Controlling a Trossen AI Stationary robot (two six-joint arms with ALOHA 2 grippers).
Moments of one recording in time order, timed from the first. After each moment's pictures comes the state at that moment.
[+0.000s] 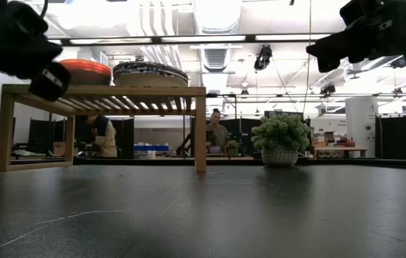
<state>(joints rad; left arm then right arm) -0.19 0.19 0.08 0.04 0.07 -0.34 -0.55 0.58 0.32 0.13 -0.72 -0.18</state>
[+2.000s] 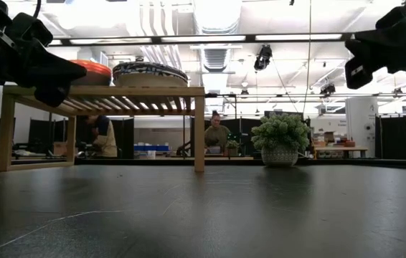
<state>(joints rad) -0.19 0.18 0.02 0.10 -0.24 -0.25 -0.56 0.02 0.01 0.18 -0.79 0.30</state>
